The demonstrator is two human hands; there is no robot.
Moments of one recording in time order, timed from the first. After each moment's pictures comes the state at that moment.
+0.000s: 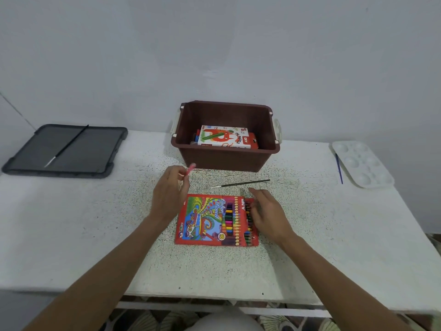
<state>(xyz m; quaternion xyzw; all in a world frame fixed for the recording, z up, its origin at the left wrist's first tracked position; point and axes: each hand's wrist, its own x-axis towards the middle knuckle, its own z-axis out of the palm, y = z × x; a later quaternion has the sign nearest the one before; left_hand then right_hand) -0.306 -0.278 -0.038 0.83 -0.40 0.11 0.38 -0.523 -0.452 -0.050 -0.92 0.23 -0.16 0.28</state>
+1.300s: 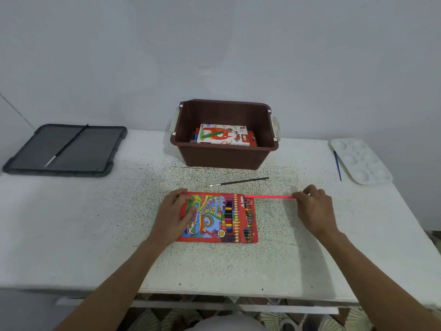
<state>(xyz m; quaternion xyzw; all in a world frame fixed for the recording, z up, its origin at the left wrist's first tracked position) -0.330 -0.240 -0.098 0.84 -0.42 -0.02 0.34 -0.589 -0.532 -0.053 -0.93 0.33 -0.16 0.00</state>
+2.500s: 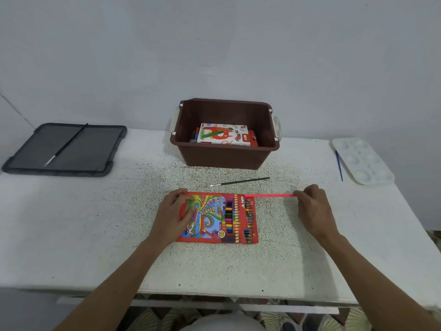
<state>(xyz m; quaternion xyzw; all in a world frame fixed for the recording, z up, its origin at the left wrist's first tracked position) -0.329 -0.239 -0.103 0.84 -0.42 -0.01 0.34 -0.590 -0.534 -0.060 -0.93 0.28 -0.22 0.03</state>
